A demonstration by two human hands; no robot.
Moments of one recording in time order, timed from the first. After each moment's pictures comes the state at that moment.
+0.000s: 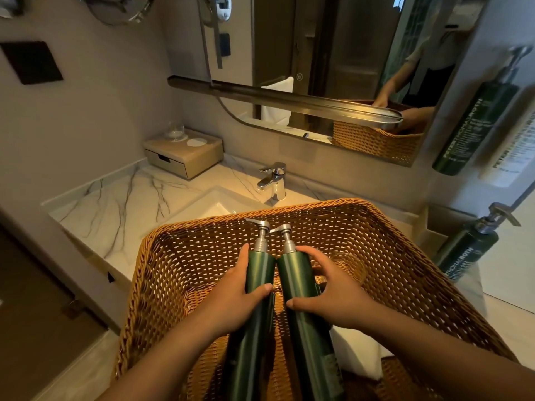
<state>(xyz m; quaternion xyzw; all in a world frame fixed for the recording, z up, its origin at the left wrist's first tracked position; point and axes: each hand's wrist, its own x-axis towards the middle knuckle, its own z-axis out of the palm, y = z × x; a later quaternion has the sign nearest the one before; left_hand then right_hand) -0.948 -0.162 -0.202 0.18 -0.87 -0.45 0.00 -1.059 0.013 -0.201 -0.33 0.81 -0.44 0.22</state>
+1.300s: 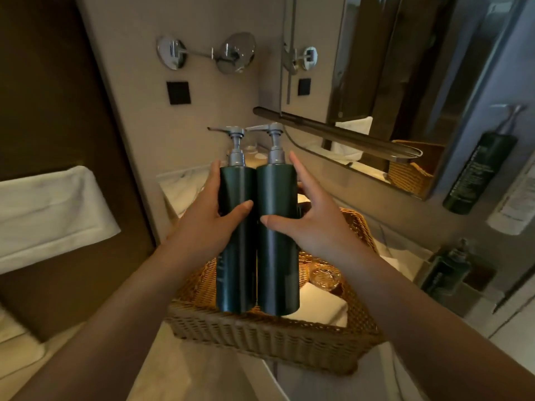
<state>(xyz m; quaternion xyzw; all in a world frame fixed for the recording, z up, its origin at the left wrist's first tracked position) -0.863 -0.007 -0.057 0.27 -0.80 -0.41 0.35 -1.020 0.095 -0.061 -0.56 0.59 -0.56 0.16</state>
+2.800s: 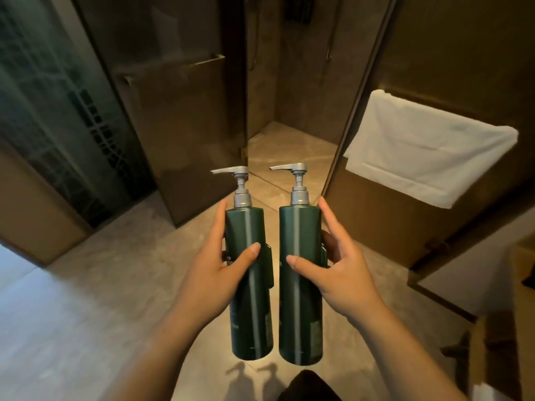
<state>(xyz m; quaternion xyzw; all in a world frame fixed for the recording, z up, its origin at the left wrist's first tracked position) -0.267 -0.005 -0.193 0.68 -0.41 -0.28 0.54 -0.430 -0.115 -0.204 -0.69 0.32 -0.31 0.57</state>
